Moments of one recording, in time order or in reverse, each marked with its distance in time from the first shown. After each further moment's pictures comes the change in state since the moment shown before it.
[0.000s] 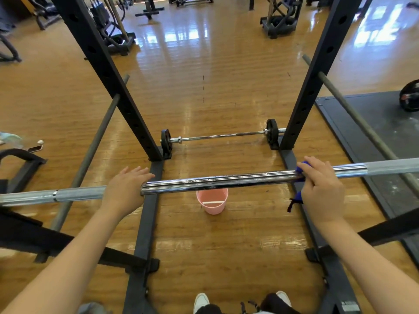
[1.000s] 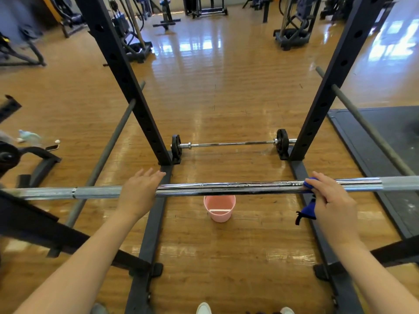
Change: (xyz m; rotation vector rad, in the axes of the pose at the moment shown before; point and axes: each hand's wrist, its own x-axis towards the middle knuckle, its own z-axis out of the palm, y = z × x) left_hand -0.001 -0.008 0.017 0.073 0.126 0.017; right_hand -0.005 -0.007 -0.012 0.097 -0.139 0.047
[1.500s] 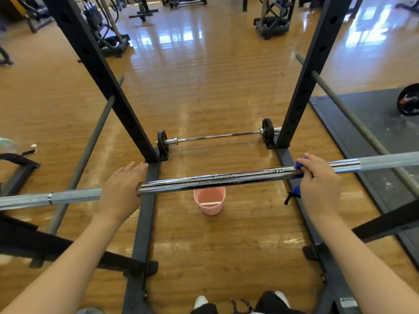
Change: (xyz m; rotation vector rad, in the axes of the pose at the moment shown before) left_hand -0.005 0.001 0.003 -0.178 0.155 0.031; right_hand 0.012 -0.009 0.003 0.035 0.132 0.192
